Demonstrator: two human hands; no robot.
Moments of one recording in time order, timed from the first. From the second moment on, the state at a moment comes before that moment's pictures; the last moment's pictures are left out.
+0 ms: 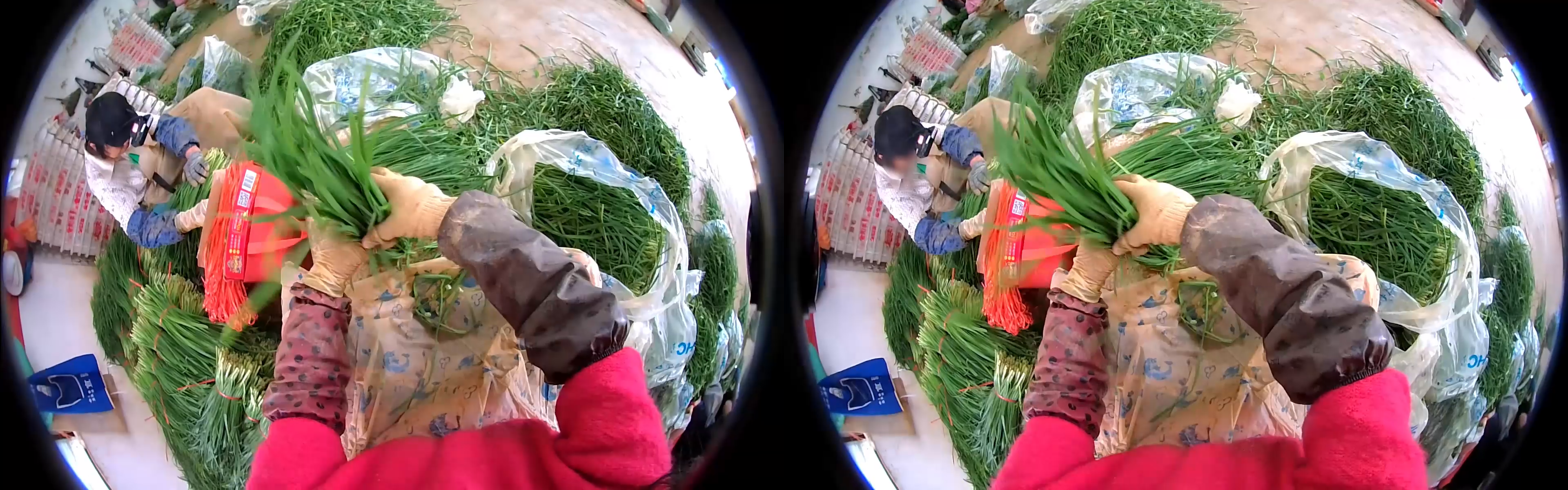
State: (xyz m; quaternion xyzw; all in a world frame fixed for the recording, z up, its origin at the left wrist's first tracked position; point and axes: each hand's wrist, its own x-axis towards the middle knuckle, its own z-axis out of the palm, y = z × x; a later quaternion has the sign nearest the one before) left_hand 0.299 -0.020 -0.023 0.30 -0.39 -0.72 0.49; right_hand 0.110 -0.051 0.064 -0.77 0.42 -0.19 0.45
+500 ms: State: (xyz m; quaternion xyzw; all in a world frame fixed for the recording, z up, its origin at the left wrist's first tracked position) left_hand 0.299 -0.023 -0.016 0.41 -0.60 -0.54 0.42; right_hand 0.141 -0.042 0.083 -0.75 0.43 -0.33 0.38
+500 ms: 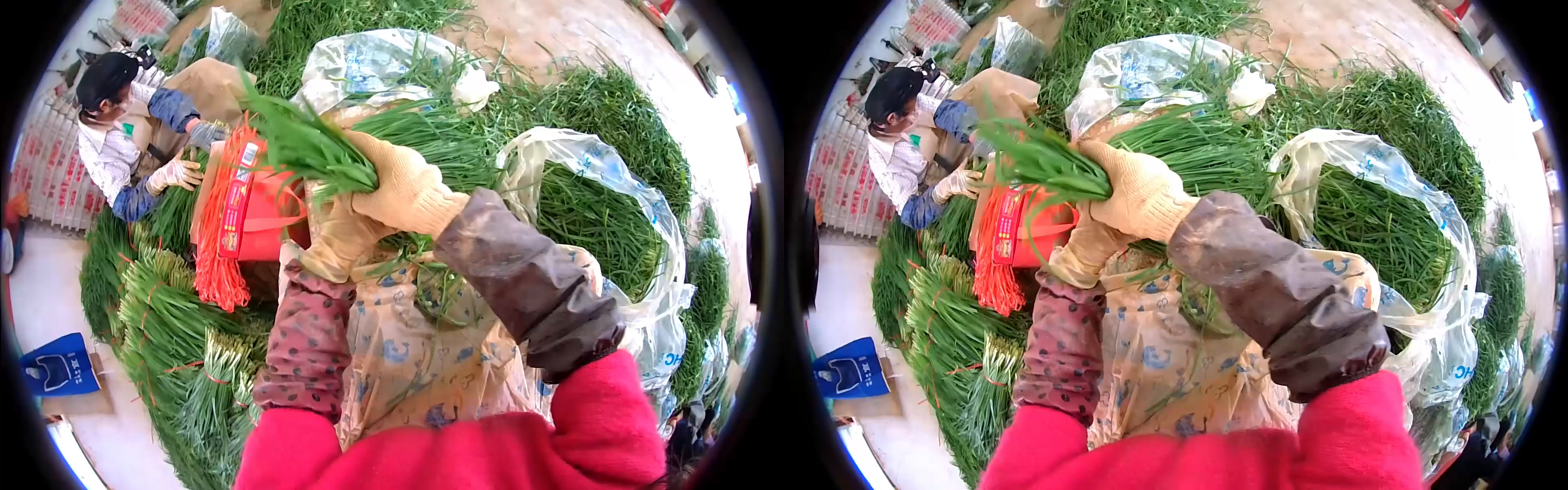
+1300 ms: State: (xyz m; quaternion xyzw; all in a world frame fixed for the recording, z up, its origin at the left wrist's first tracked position) left_hand 0.201 0.142 0.023 0.15 -0.12 -0.93 0.30; right_hand 0.080 0.073 0.100 -0.79 0.30 -0.50 0.18
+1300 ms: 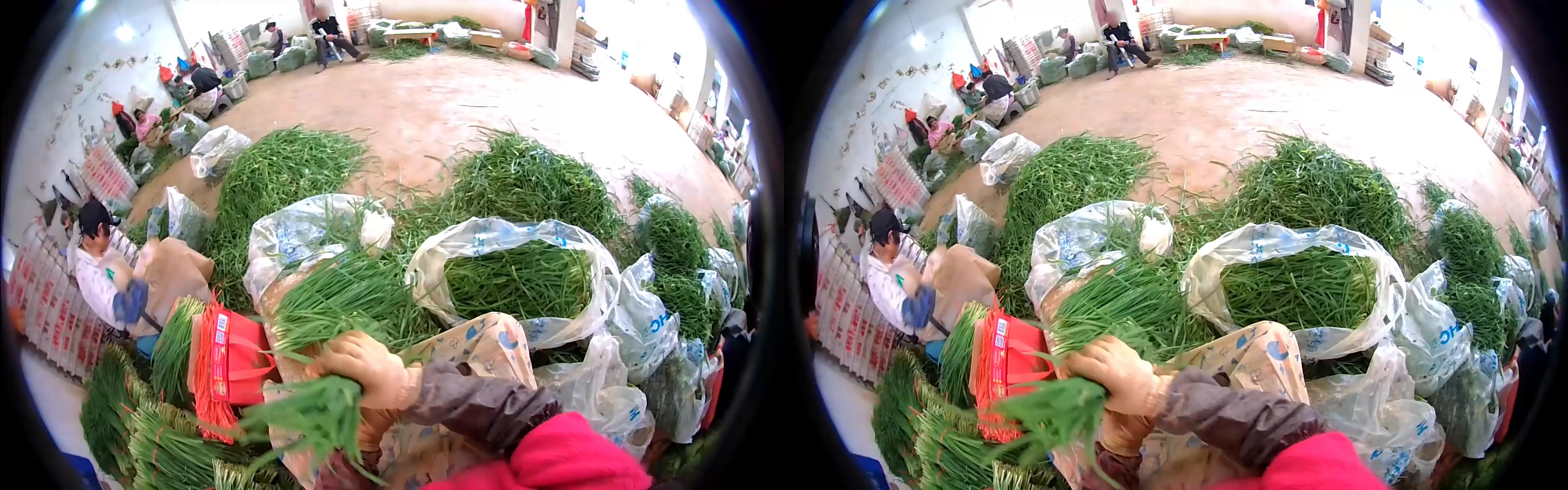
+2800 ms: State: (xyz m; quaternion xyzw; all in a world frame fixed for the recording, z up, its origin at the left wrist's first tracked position) left_hand 0.324 0.184 0.056 0.38 -0.31 -0.87 0.07; right_hand -0.028 0.013 -0.110 0.08 0.47 -0.67 0.57
